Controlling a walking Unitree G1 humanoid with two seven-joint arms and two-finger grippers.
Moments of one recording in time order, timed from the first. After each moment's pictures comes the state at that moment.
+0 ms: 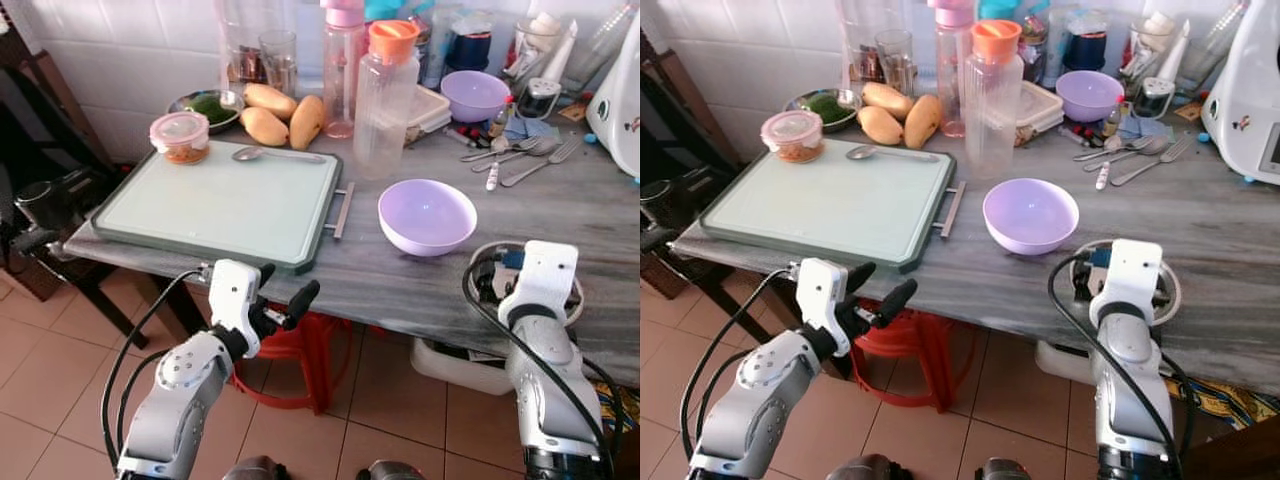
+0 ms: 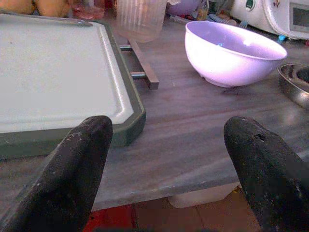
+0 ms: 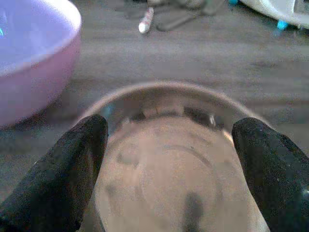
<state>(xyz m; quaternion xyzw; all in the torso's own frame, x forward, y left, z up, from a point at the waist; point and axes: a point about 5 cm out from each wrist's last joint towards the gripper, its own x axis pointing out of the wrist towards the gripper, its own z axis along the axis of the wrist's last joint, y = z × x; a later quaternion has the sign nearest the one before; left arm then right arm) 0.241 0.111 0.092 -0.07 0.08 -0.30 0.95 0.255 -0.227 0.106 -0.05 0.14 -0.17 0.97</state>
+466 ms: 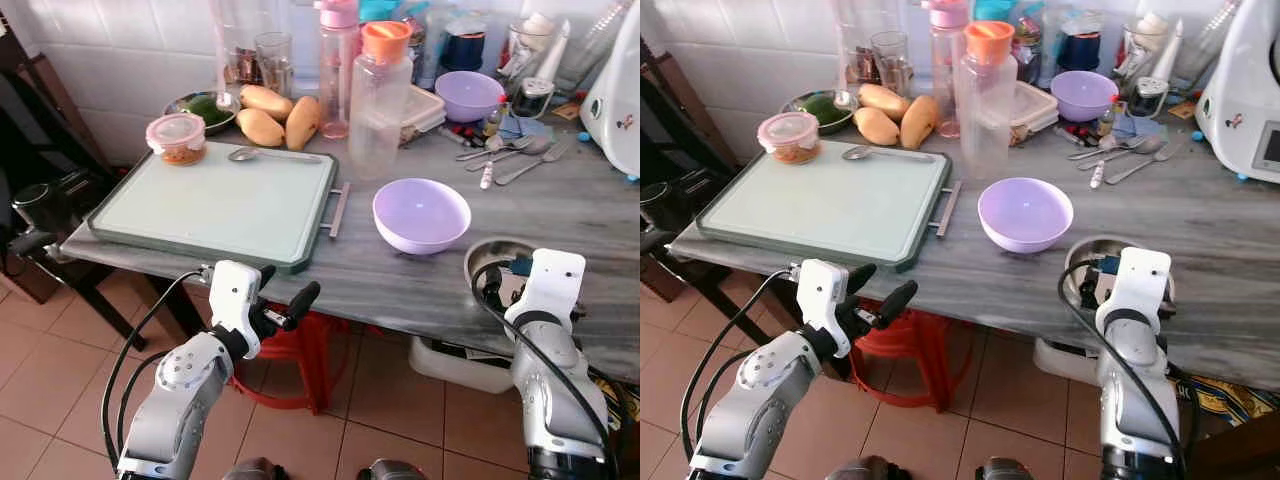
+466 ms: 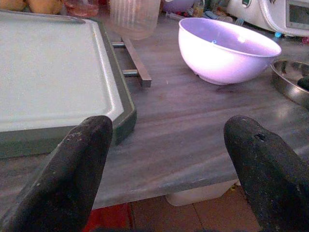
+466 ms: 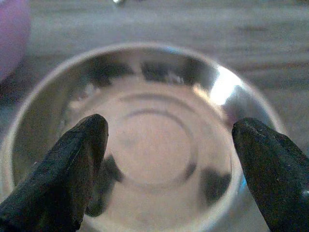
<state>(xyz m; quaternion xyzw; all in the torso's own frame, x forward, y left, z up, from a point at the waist) 0.241 0.111 0.091 -0.07 0.08 -0.30 0.95 0.253 -0.235 0.099 -0.02 0.17 -0.20 0.96</state>
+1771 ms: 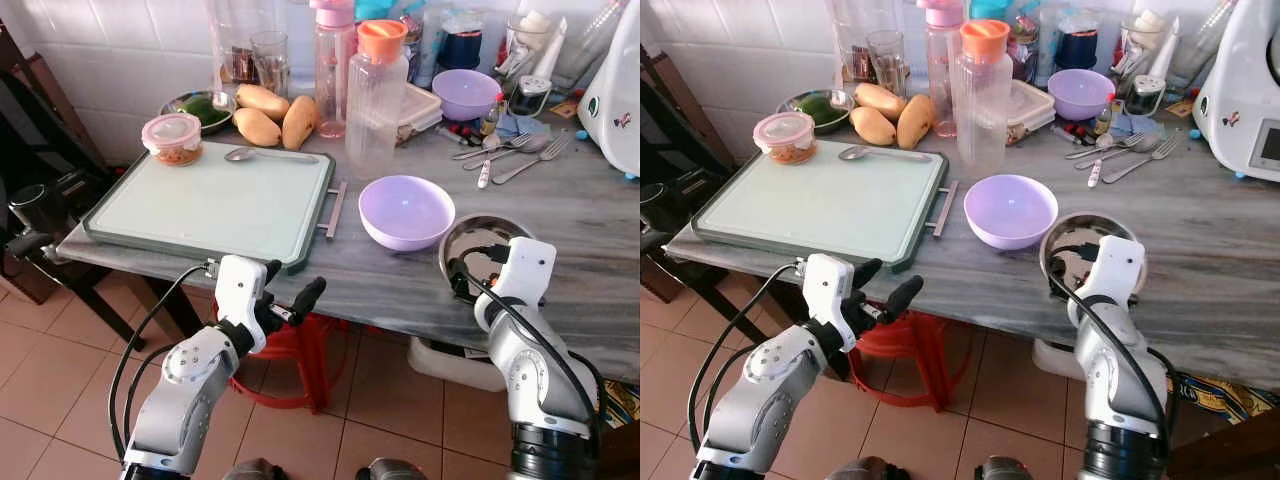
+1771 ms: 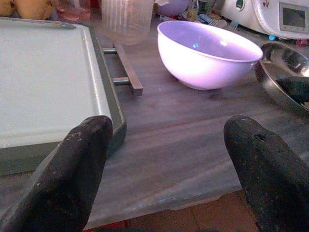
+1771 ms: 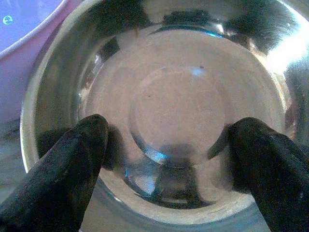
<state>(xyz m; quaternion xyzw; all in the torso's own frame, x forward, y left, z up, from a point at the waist) 0.246 0.105 0.095 -0.07 0.08 -0.30 0.95 0.270 -0.202 0.105 0.09 0.20 -0.12 0.97</state>
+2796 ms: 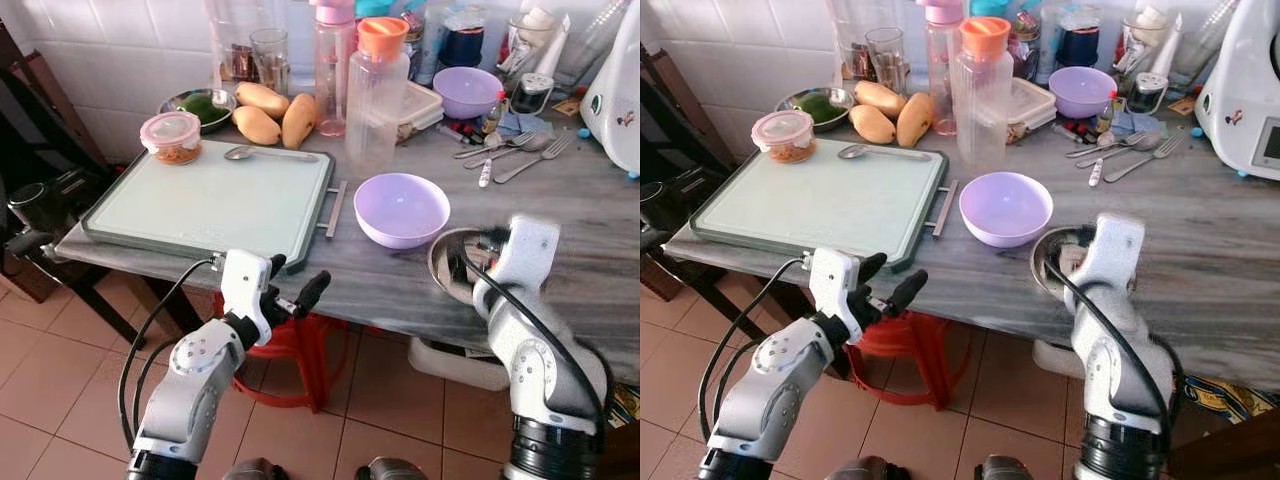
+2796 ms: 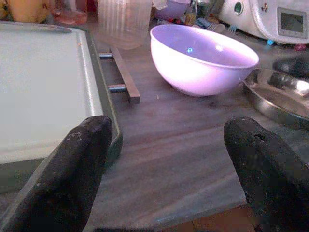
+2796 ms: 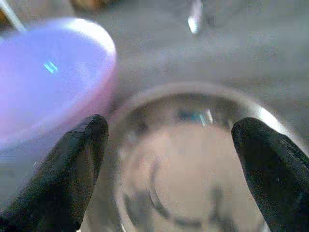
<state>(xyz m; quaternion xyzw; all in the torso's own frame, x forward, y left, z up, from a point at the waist) 0.255 0.098 0.097 -0.08 0.06 -0.31 0.95 0.276 -0.192 0.145 0.05 0.13 -0.08 0.99</state>
